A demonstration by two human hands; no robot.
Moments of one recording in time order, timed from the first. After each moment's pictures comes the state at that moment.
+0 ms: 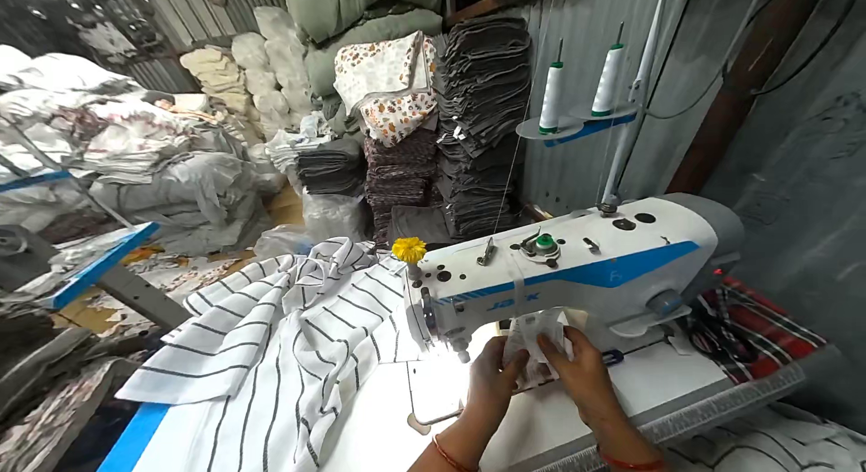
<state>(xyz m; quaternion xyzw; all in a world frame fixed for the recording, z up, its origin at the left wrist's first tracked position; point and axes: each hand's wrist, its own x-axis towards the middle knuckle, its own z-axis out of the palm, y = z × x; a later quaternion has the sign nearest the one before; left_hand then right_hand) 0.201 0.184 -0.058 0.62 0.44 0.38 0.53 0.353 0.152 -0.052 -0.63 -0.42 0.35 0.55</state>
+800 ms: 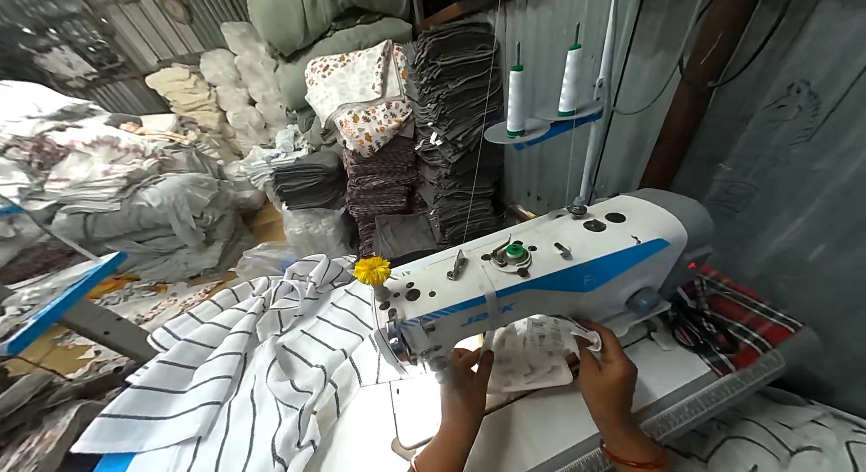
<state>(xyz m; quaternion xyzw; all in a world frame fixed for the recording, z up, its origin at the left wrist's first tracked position) 0.197 0.195 -0.062 0.66 0.52 0.39 0.37 0.392 0.154 -0.084 -0.64 -0.45 0.00 0.63</state>
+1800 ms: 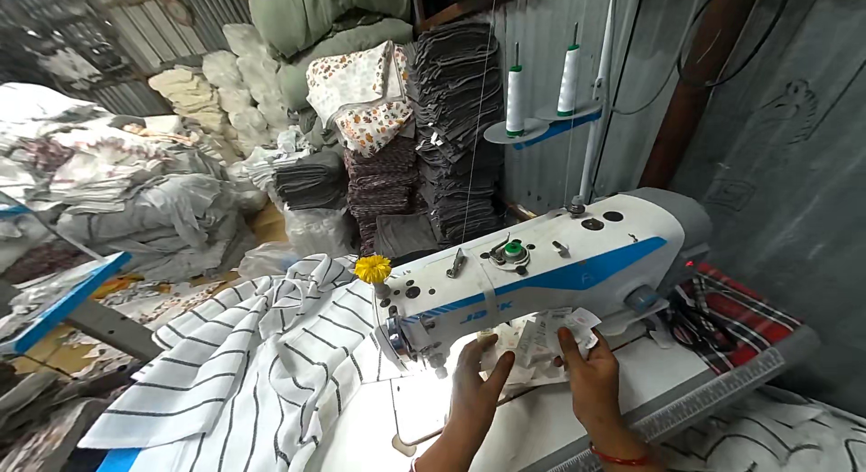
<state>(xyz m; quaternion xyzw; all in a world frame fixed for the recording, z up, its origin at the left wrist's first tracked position) 0.201 0.185 -0.048 0.66 0.45 0.39 0.45 0.369 0.154 -0.070 -0.54 -0.31 0.25 0.75</state>
